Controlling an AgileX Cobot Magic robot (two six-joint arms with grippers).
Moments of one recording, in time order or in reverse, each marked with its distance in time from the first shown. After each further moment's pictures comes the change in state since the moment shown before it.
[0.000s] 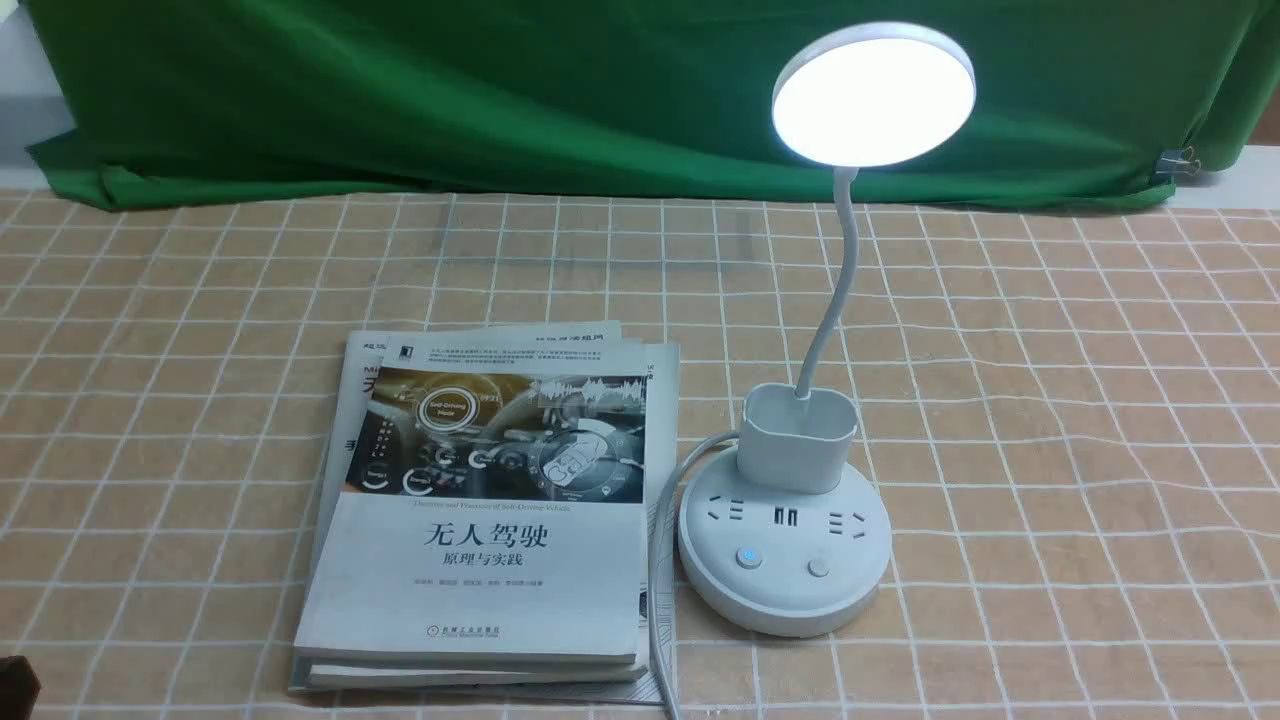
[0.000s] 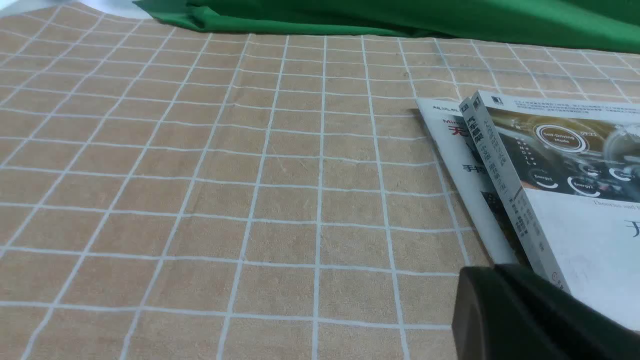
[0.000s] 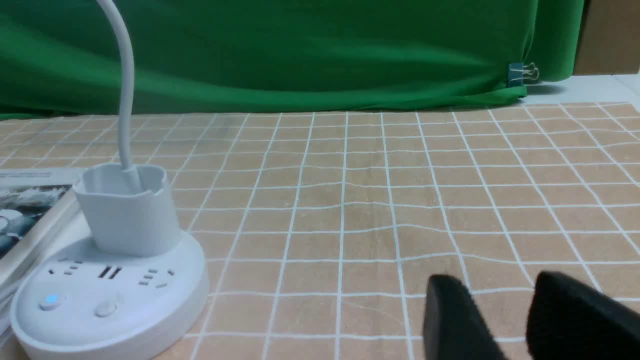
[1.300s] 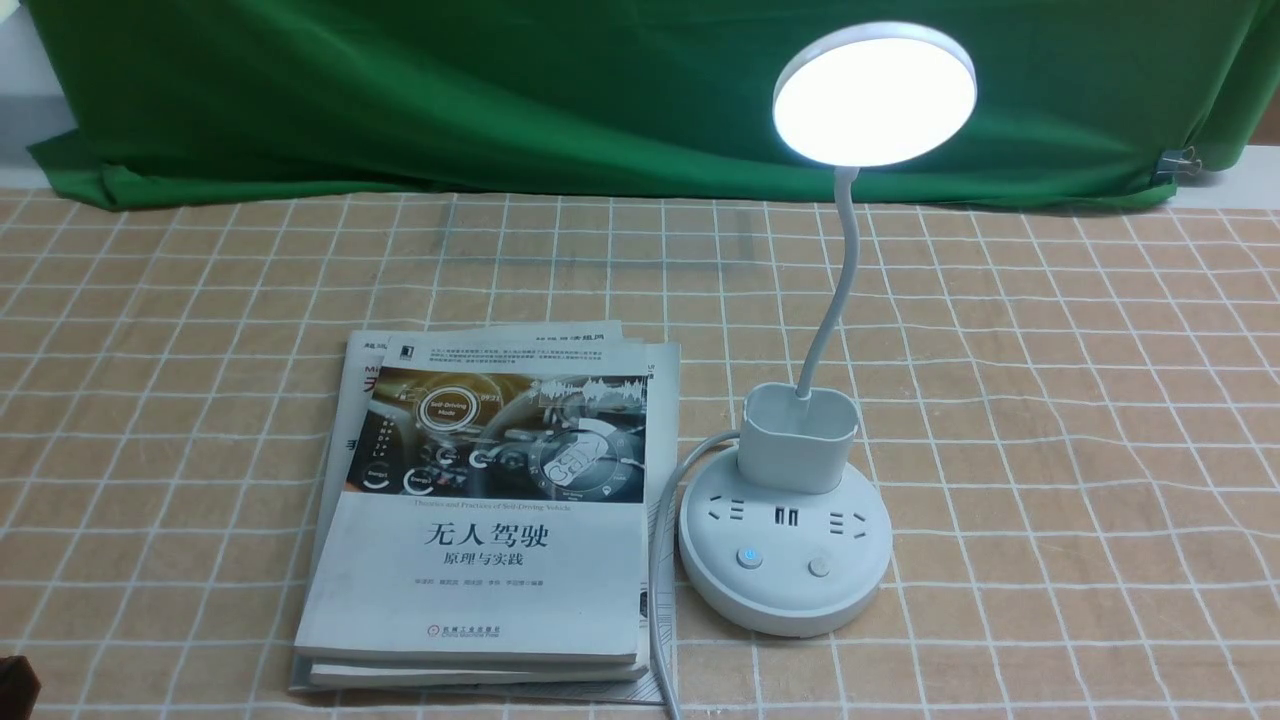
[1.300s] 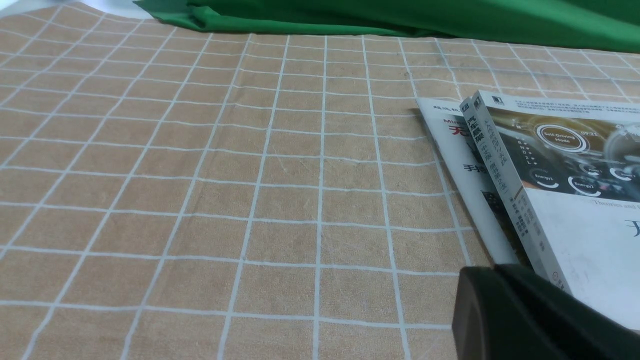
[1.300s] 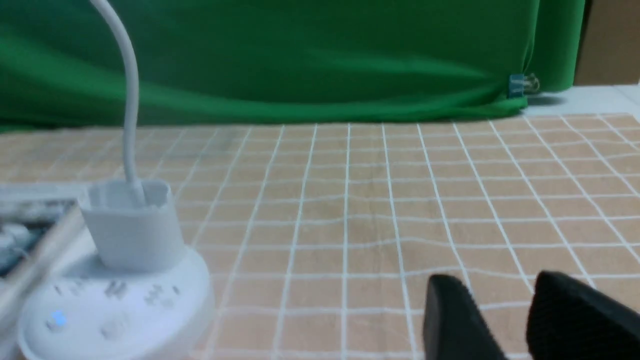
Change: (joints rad) right arm 0.000 0.000 0.000 0.020 -0.047 0.045; left arm 0.000 0.000 0.000 0.000 0.000 0.000
